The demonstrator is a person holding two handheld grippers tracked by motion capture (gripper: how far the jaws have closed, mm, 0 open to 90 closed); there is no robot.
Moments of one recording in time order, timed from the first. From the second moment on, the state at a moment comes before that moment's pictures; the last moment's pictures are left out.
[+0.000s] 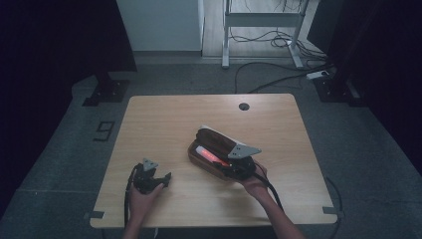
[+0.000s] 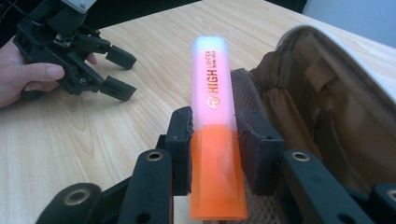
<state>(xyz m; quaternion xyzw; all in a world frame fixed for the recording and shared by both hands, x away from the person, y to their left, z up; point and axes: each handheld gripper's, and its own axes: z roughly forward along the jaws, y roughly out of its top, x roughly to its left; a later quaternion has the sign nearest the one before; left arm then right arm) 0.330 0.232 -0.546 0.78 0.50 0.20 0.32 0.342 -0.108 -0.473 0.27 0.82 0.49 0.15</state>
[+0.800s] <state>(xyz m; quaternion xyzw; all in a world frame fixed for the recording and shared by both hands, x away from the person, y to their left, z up) 0.330 0.232 -0.546 0.78 0.50 0.20 0.32 0.370 -0.124 -0.462 0.27 0.82 0.47 0.17</state>
